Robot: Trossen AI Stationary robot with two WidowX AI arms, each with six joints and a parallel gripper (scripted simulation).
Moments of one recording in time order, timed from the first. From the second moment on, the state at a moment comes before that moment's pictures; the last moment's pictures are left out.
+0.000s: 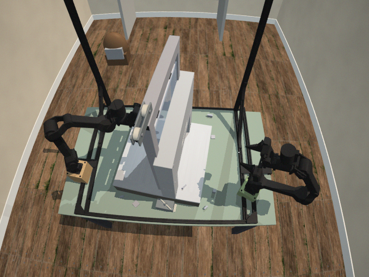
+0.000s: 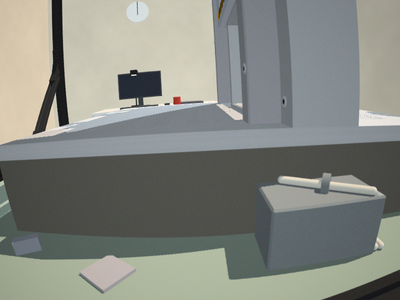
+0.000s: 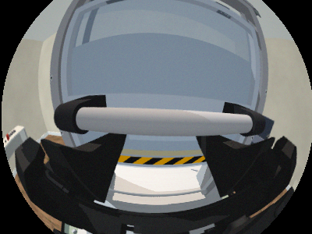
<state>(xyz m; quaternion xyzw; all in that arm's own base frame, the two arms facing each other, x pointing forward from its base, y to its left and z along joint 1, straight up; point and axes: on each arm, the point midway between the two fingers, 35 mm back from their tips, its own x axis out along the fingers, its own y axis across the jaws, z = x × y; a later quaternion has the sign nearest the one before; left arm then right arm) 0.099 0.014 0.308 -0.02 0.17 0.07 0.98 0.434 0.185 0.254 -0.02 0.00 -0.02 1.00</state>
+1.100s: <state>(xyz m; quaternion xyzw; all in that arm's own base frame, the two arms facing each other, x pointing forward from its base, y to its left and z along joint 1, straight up) 0.099 0.014 0.308 -0.02 0.17 0.07 0.98 0.434 0.185 0.096 -0.01 0.01 -0.02 1.00</state>
